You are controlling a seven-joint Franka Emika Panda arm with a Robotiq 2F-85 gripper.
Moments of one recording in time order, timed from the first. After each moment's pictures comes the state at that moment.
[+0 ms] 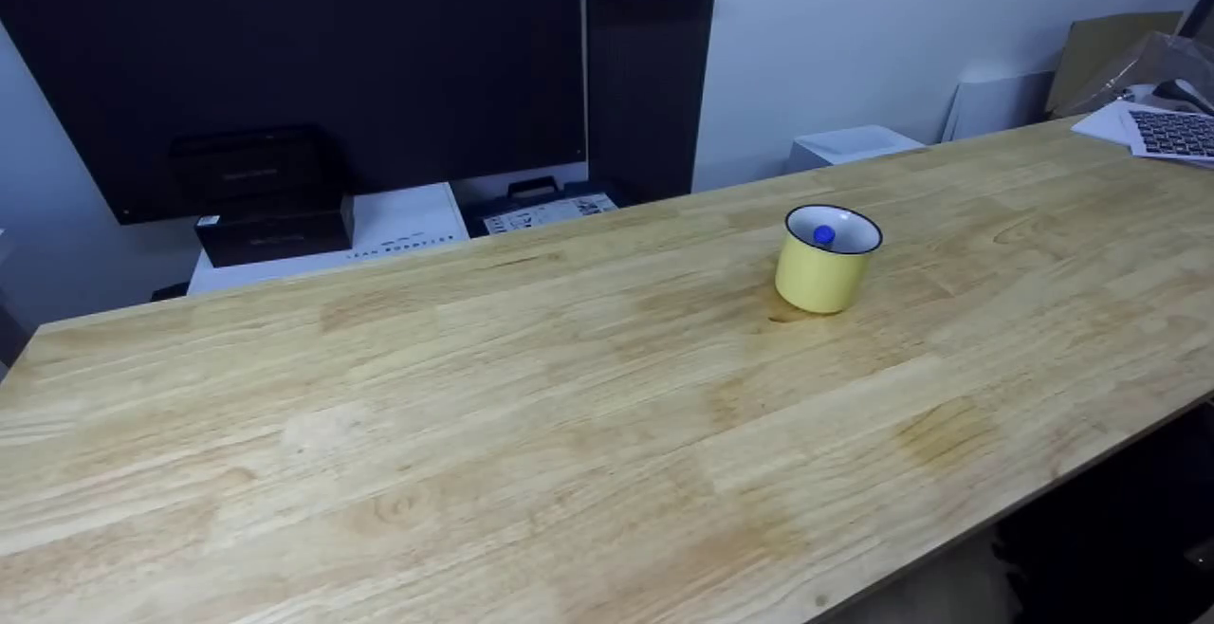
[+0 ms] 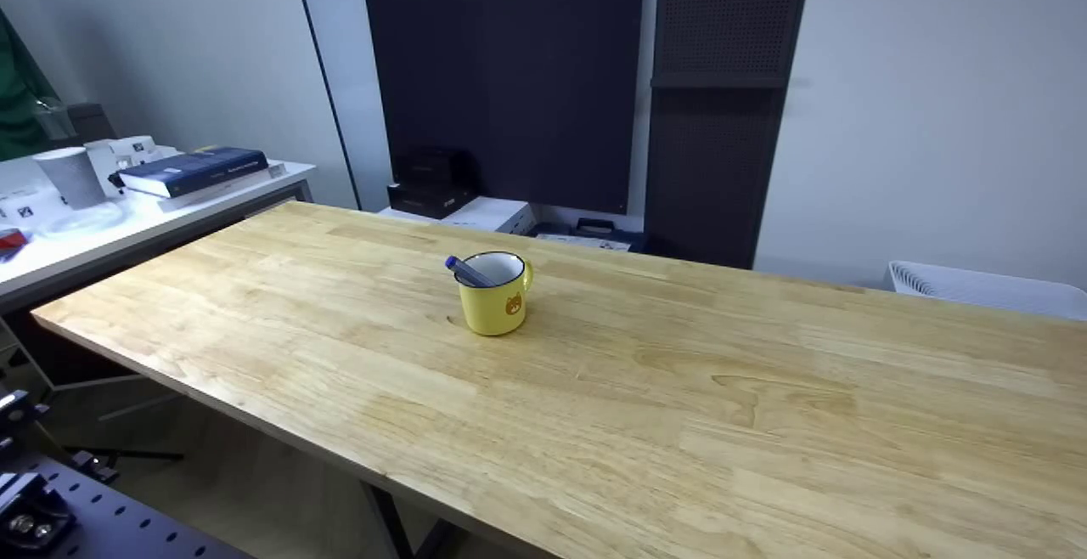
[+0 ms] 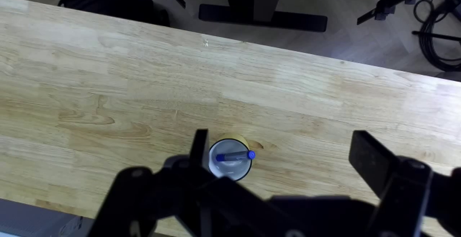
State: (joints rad) arm -0.03 -0.32 0.02 -2.15 -0.09 1.64 -0.08
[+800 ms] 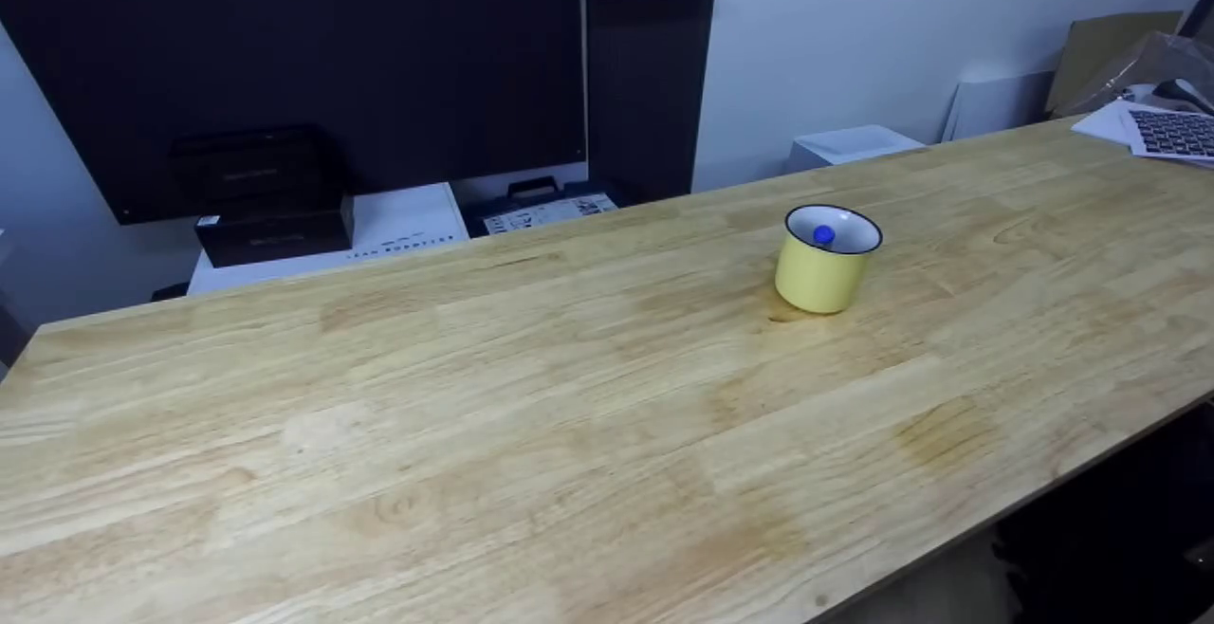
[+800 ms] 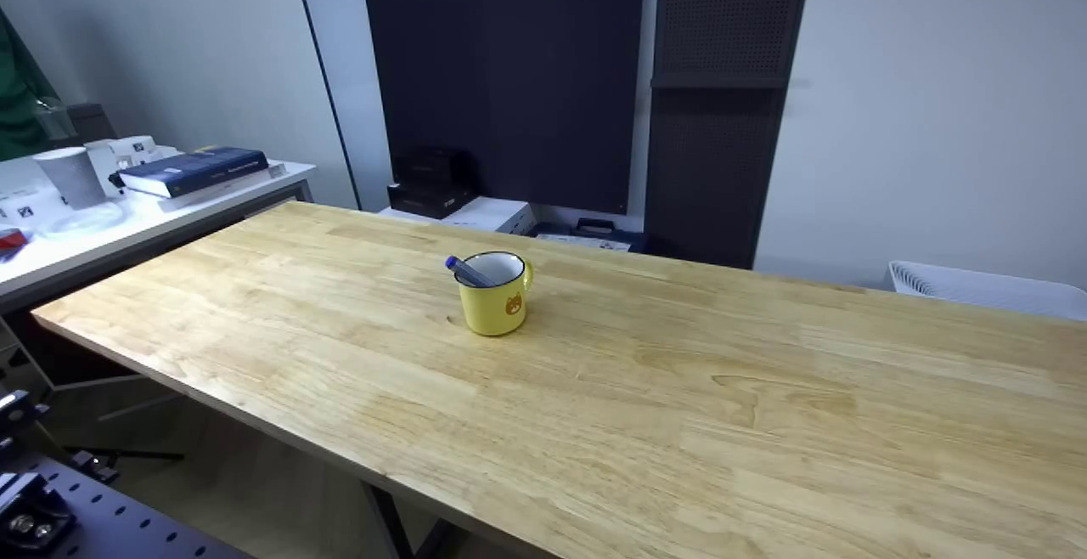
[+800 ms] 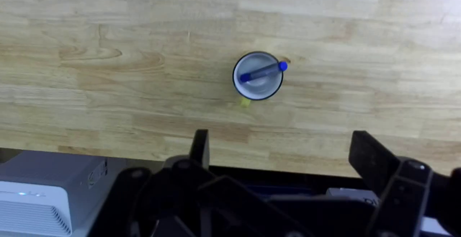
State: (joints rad) arm -0.07 -0.14 -0.06 -2.08 -0.06 1.98 -0.08
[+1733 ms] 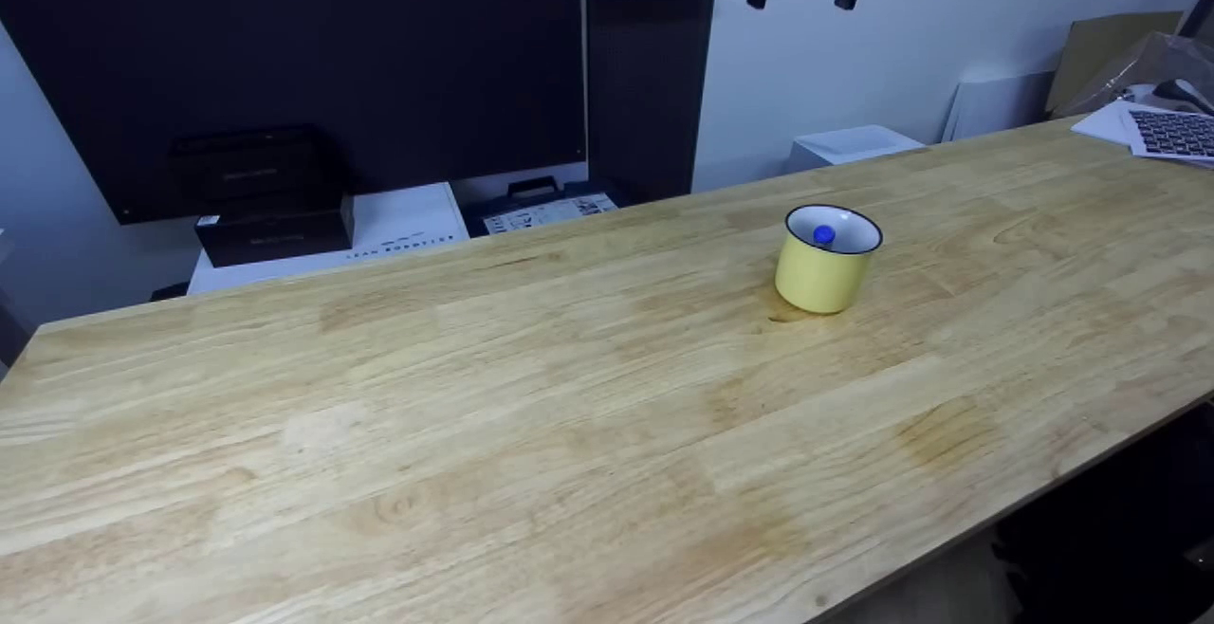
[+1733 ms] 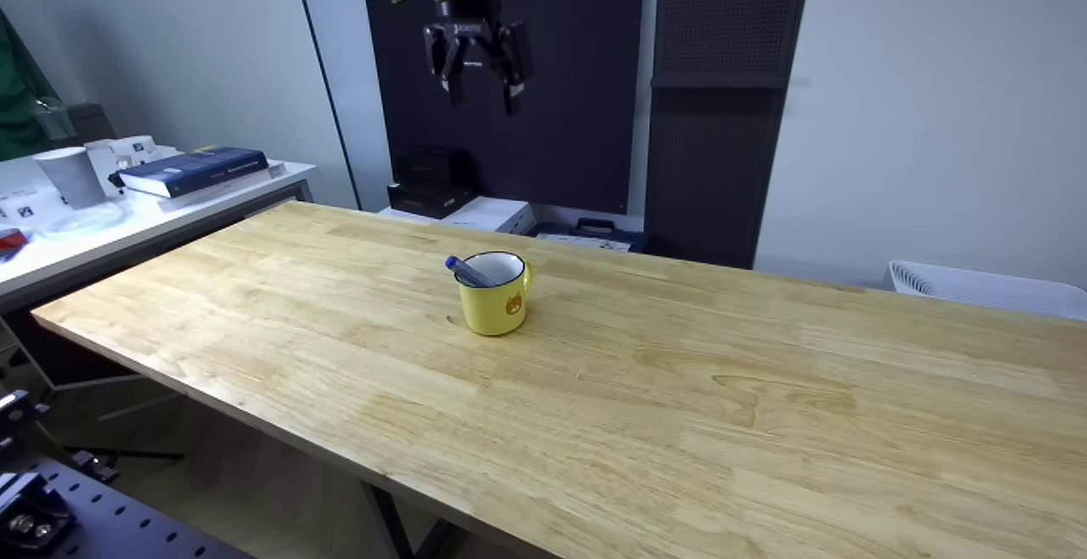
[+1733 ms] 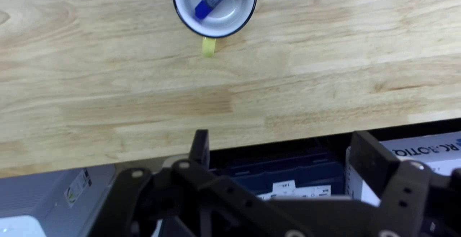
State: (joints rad) arm -0.04 0.29 -0.05 -1.97 0.04 2.37 0.11
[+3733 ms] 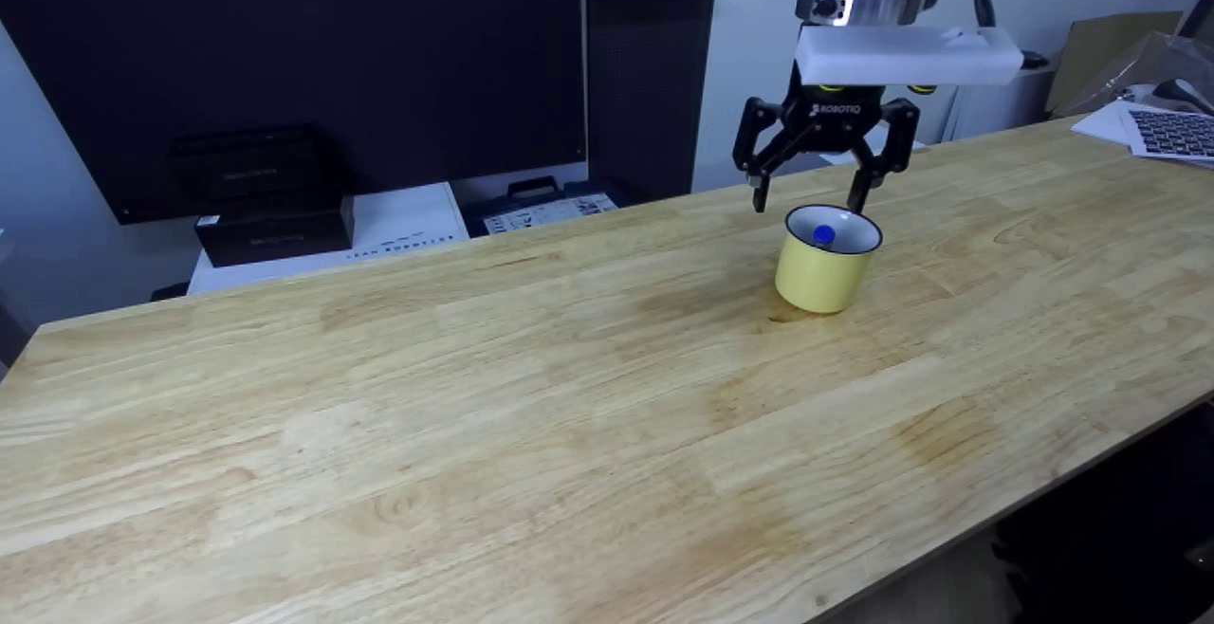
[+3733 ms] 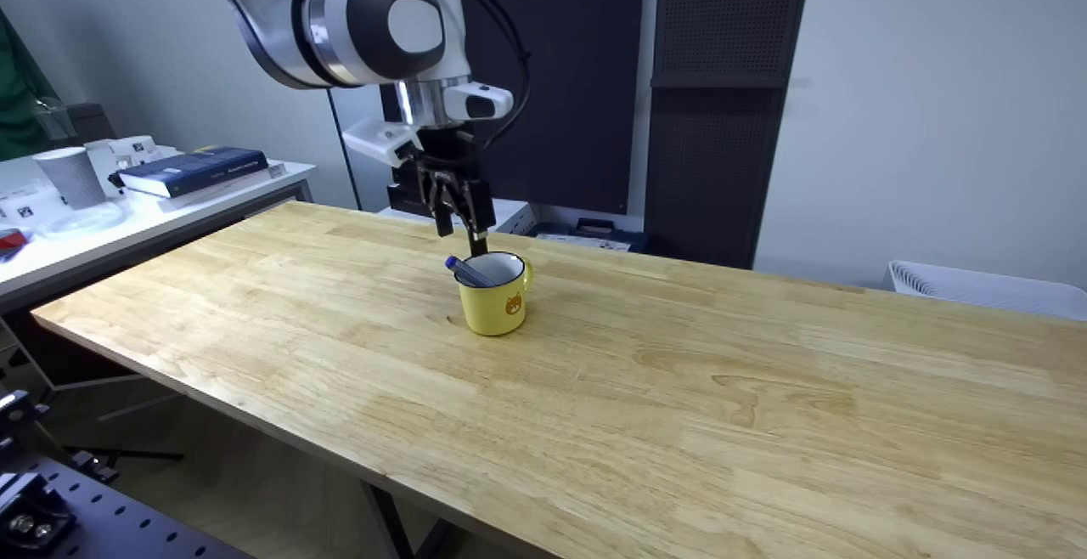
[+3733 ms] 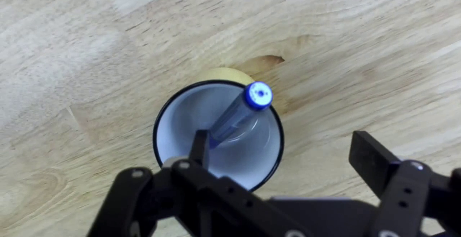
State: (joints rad) arm 0.09 0.47 -0.13 -2.19 0.08 2.66 0.43
